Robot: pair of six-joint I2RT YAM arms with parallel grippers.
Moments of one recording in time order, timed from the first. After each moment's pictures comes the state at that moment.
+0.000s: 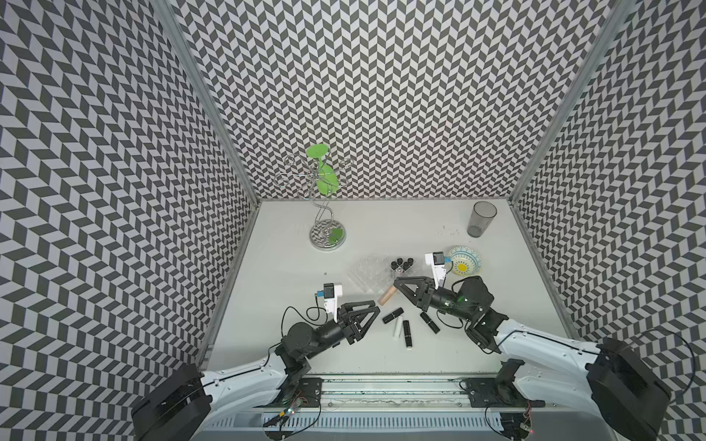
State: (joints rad) left arm -0.90 0.87 0.01 1.06 0.17 -0.89; right arm 0.74 1.14 0.39 0.79 -0.42 0.83
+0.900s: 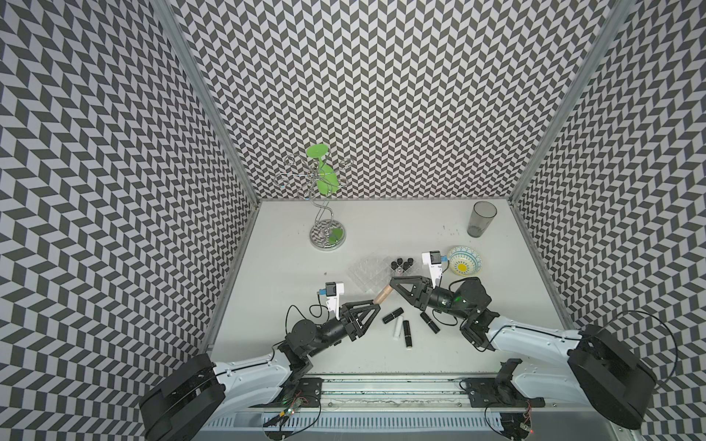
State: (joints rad) left arm -0.89 0.97 0.01 1.11 0.18 -0.91; right arm 0.75 1.24 0.38 0.98 -0.47 0.90
